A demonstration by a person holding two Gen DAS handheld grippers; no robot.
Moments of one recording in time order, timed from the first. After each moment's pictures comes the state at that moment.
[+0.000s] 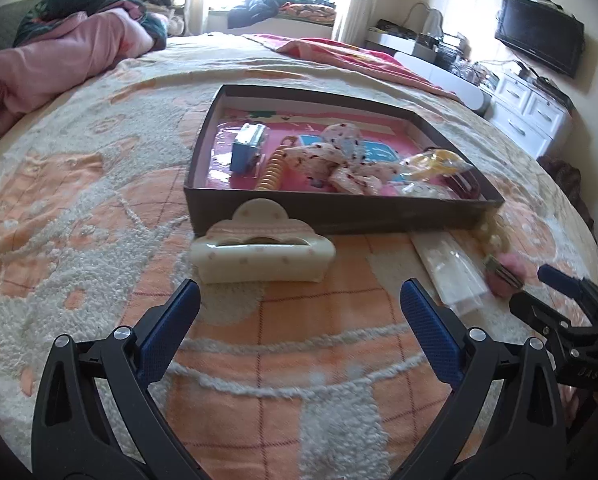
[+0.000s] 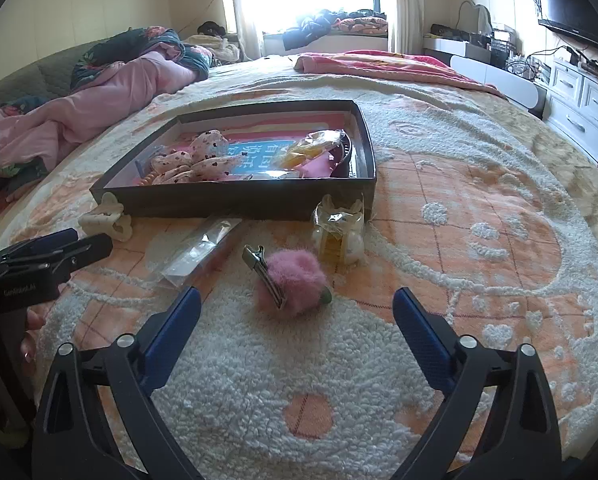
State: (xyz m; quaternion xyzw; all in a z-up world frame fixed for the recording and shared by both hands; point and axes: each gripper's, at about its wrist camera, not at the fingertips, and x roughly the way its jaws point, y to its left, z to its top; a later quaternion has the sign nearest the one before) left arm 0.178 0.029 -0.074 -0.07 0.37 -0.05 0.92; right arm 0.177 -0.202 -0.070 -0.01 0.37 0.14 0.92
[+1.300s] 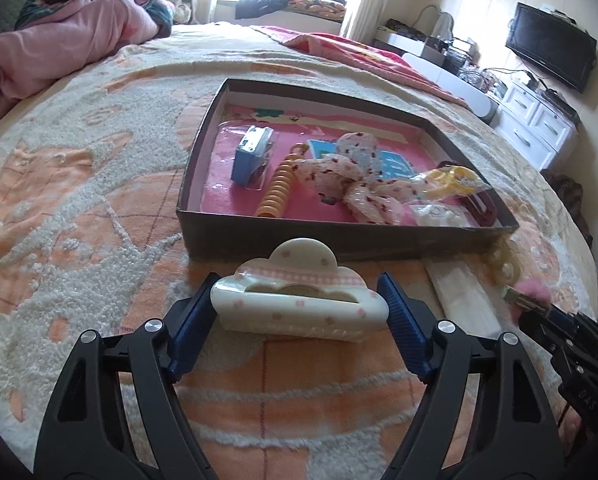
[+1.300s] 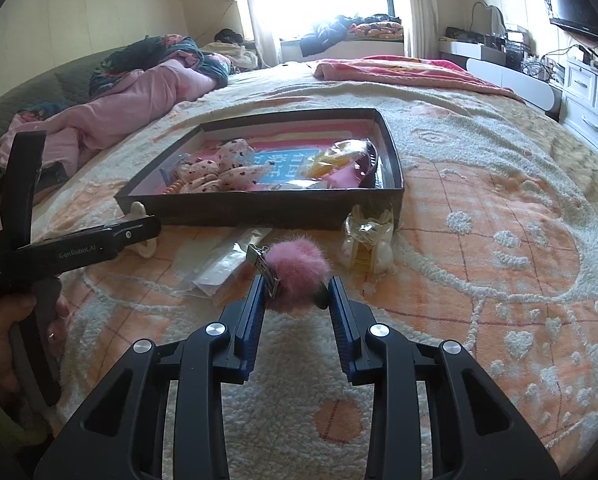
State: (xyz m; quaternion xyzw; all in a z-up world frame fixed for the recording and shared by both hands) left arm 0.200 0.032 -0.073 -0.09 0.38 -0.06 0.92; right arm 0.173 -0.197 -0.063 0.00 0.35 0.18 0.92
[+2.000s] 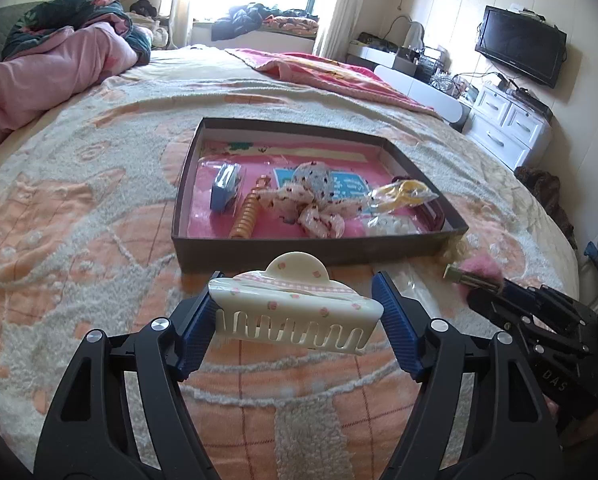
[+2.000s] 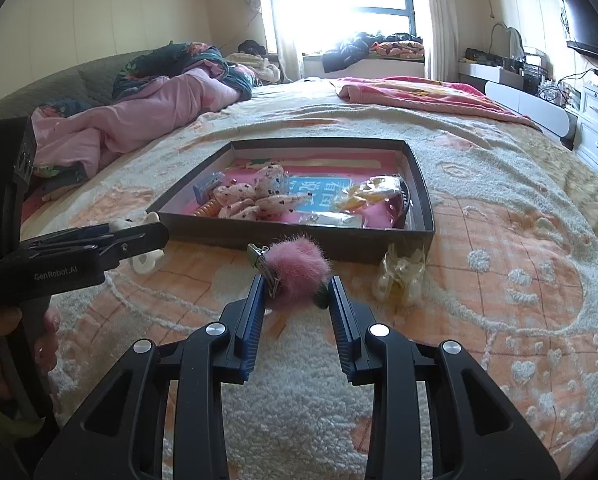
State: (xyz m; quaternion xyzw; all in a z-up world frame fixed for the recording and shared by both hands) left arm 0.174 0.022 -0.037 -0.08 0.35 -0.09 0.93; right arm 0.168 -0.177 -0.040 -0.01 0.32 0.21 0.92
